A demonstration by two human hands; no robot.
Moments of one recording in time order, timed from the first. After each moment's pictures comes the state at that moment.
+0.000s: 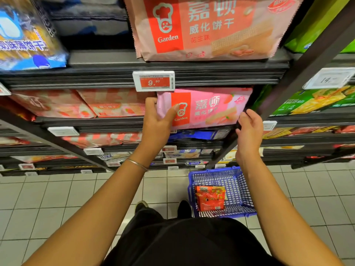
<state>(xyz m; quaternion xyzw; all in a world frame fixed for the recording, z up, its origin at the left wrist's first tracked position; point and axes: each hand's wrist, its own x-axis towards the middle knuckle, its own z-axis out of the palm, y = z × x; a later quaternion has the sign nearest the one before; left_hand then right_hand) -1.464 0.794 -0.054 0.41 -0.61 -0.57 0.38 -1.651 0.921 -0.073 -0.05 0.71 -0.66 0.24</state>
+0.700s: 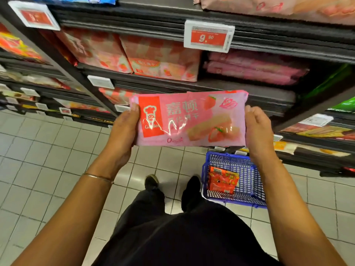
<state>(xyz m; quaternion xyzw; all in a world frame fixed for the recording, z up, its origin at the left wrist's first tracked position) -1.302 0.840 -0.064 0.60 -0.41 -0.60 0.33 -1.597 0.925 -0.091 -0.28 0.74 -0.50 0.35</state>
